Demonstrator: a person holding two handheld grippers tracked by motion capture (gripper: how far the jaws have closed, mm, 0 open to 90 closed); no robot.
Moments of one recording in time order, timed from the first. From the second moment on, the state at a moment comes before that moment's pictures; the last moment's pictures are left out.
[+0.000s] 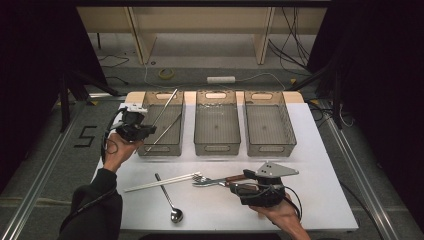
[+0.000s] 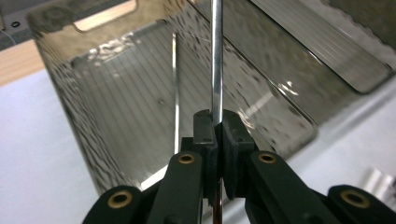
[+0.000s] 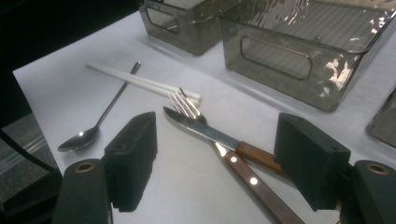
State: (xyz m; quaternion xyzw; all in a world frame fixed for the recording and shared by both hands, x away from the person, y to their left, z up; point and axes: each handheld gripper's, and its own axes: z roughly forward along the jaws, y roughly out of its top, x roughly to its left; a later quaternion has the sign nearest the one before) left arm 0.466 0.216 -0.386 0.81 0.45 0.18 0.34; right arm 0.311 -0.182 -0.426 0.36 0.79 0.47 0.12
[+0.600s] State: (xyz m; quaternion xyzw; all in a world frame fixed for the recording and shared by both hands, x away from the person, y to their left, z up) left arm 0.511 0.228 -0.388 0.79 0.48 0.19 0.34; right arm 0.301 -0.189 -0.427 0.37 0.78 0.49 0.13
